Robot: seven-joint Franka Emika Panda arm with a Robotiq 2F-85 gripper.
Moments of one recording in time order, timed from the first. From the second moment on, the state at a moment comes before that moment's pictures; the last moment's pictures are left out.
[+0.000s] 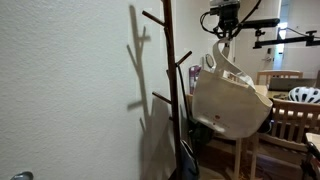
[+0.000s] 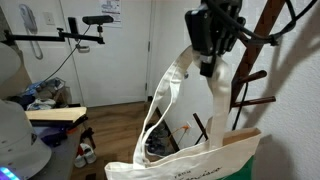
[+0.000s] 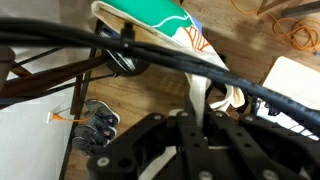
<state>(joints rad) 0.00 -0.24 -0.32 -1.94 -0.16 1.78 -2.22</state>
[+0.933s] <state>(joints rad) -0.05 -0.09 -0.28 -1.74 -0.08 1.72 -2.44</state>
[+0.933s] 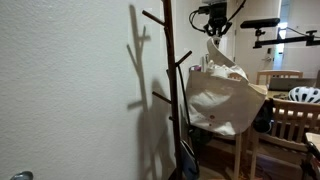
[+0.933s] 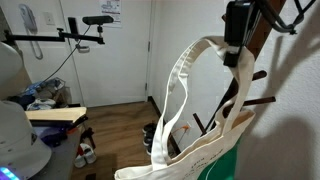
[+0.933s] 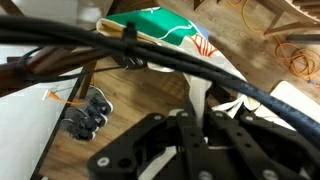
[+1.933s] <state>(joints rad) -0.10 0.08 -0.18 -1.49 0.04 1.54 -2.60</state>
